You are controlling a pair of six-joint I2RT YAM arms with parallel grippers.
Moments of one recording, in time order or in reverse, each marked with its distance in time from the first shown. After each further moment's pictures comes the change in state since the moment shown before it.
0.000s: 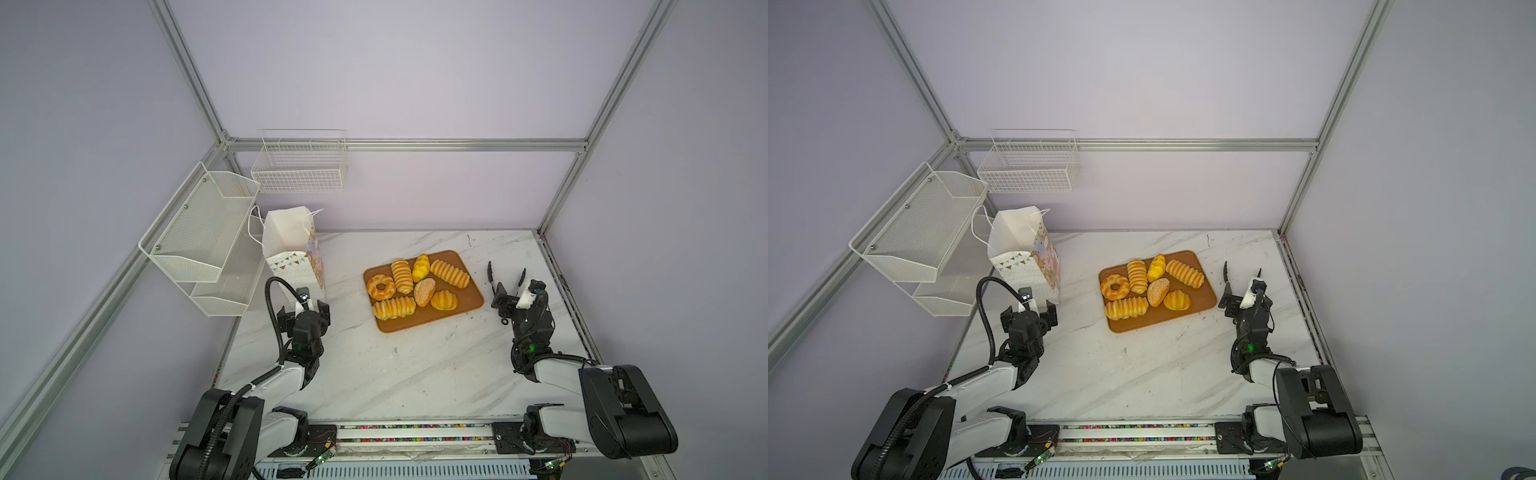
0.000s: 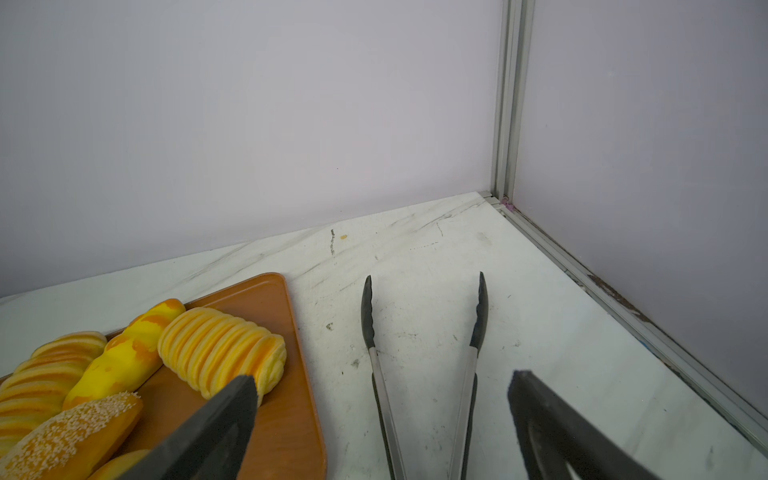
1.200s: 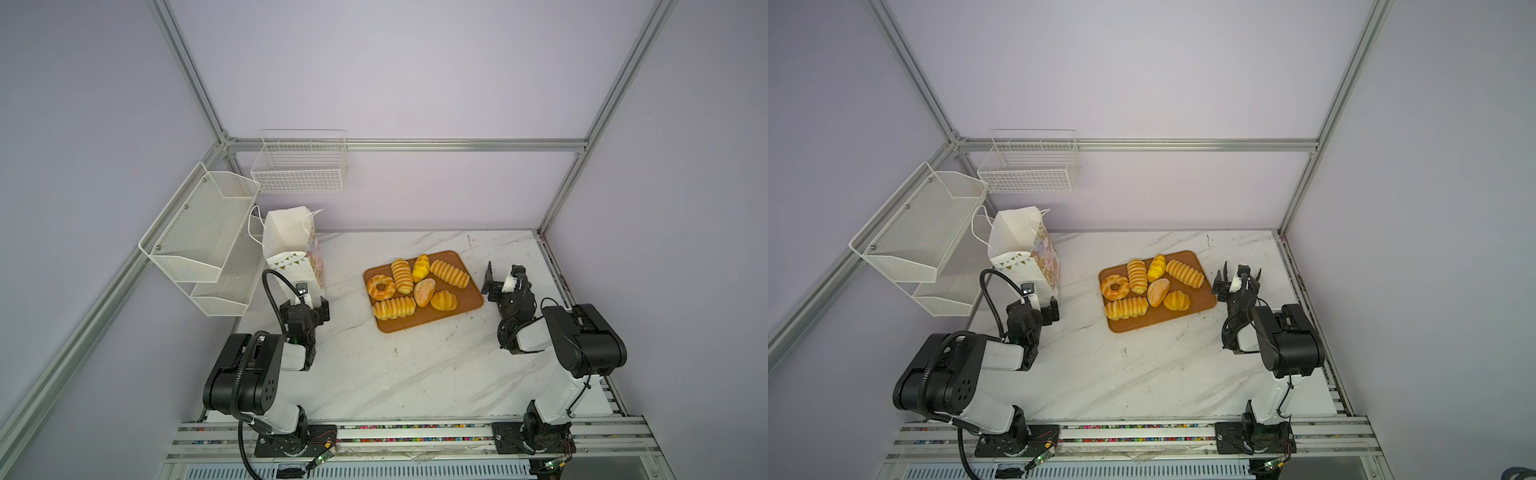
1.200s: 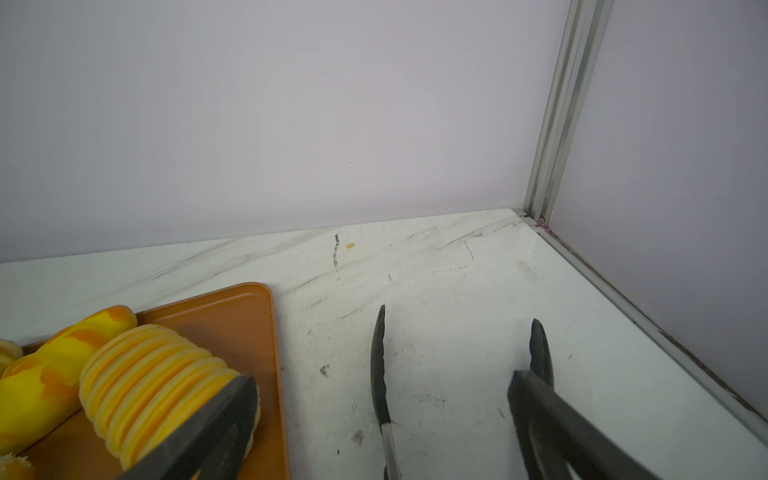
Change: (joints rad) left arm 0.153 0.359 0.060 0.278 0.315 0.026; right arm 0.000 0.457 0.232 0.236 -0.047 -0.097
